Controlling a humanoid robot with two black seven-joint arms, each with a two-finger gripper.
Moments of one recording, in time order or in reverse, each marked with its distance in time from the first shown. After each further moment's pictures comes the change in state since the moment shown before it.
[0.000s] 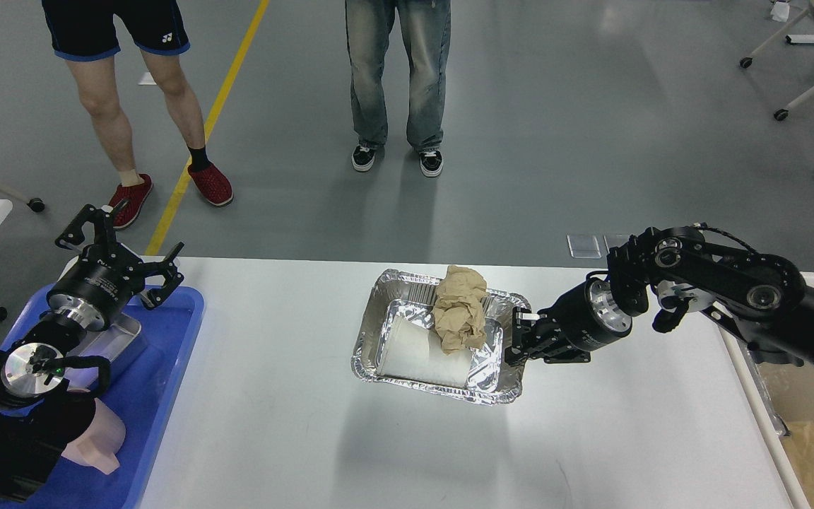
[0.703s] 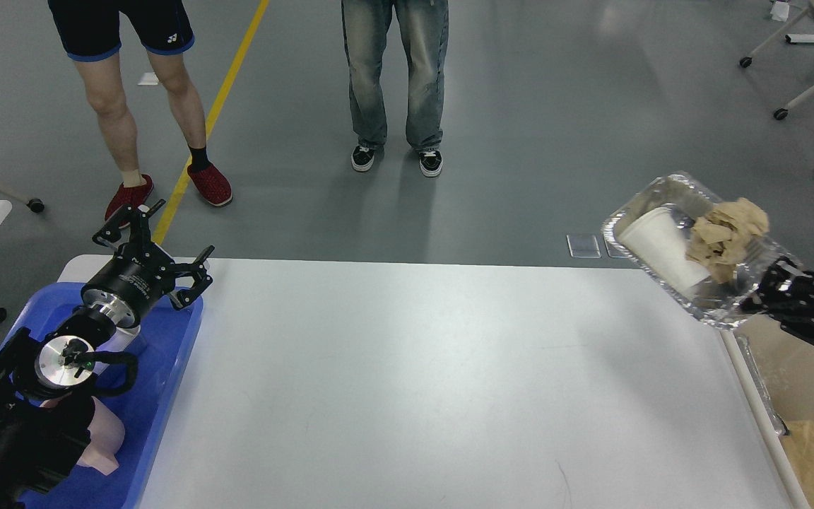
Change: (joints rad) left arm -0.021 -0.025 0.072 0.014 0.001 0.022 -0.002; right arm -0.327 -0.445 0.505 -0.285 0.001 -0.053 0.005
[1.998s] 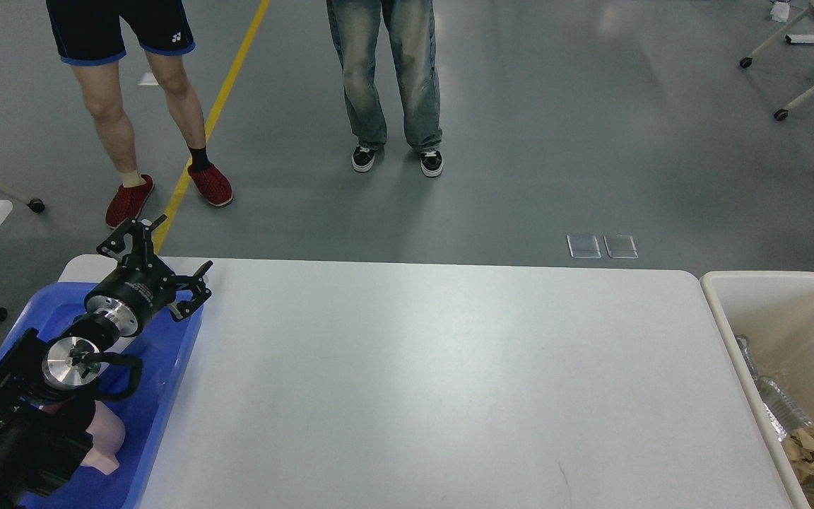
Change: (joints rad) left arm 0.002 0.001 0.029 -0.001 0.001 0.100 0.020; right arm -0.253 0.095 0.109 -0.299 0.081 -0.444 0.006
